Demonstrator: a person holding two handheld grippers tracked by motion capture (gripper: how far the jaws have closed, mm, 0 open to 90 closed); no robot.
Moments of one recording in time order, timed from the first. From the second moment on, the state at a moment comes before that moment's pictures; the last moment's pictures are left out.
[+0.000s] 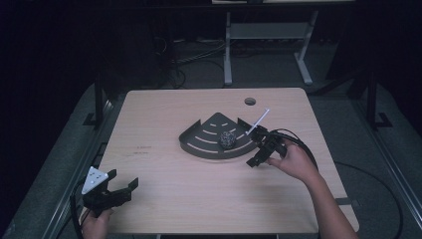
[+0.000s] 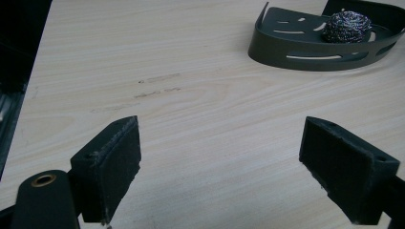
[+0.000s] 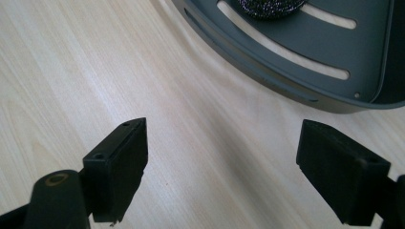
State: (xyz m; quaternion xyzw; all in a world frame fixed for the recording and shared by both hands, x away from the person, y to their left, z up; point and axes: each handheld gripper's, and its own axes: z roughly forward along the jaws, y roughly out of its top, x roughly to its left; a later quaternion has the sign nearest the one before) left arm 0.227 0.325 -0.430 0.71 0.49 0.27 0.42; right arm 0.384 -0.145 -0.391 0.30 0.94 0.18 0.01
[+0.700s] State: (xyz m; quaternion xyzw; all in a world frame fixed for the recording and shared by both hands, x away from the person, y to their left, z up) left arm 0.227 0.323 -0.430 0.71 0.49 0.27 0.42; right arm 0.365 -0.168 -0.402 0.32 0.93 0.19 0.01
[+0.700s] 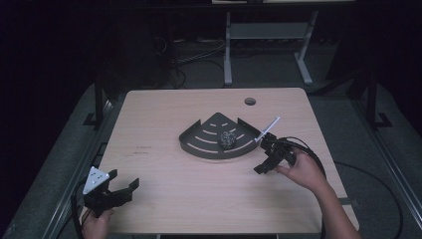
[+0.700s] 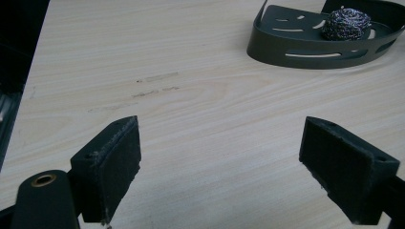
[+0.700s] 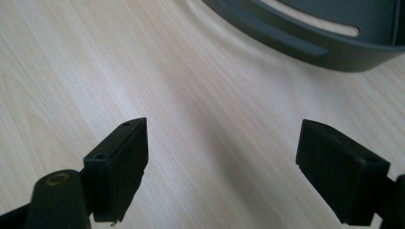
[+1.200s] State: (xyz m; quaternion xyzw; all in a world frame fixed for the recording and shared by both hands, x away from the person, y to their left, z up) left arm 0.228 0.321 -0.430 0.72 0.49 0.26 0.42; right arm 0.349 -0.188 -0.412 0.33 0.92 0.19 0.01
